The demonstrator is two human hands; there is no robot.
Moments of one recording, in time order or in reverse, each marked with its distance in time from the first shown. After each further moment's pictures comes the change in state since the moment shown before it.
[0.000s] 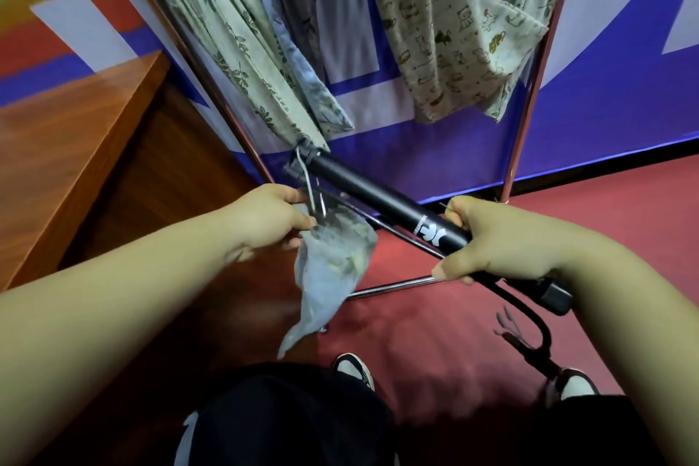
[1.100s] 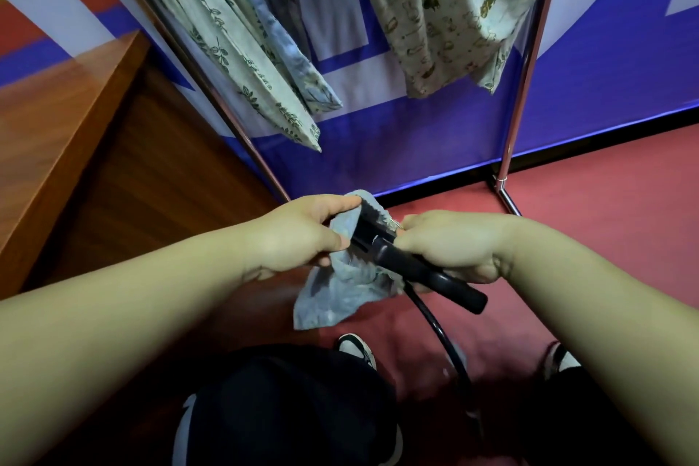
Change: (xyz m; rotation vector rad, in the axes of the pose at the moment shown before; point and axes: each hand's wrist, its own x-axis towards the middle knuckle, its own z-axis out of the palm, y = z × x) left_hand -0.018 -0.015 0.042 0.139 -0.267 0.122; right_hand 0.028 -0.004 0.053 0.444 -0.245 0.130
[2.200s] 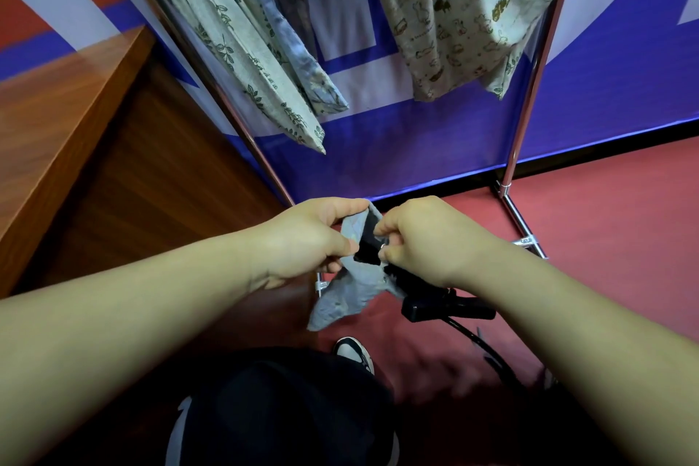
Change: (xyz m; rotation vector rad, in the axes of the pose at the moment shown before) left_hand -0.008 0.010 0.012 -0.118 0.029 -0.031; right_hand 0.025 0.000 0.002 -0.906 0.420 -0.429
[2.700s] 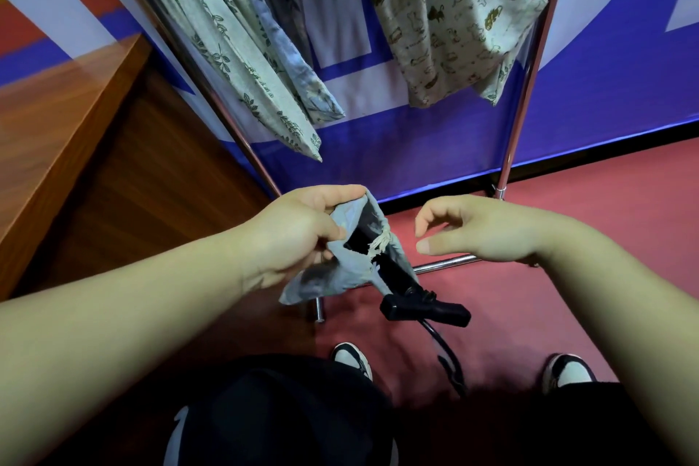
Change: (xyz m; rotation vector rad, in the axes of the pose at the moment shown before) left_hand 0.002 0.010 -0.006 -0.275 0.028 0.048; right_hand -0.021 0.060 -0.033 0.629 -0.251 0.146
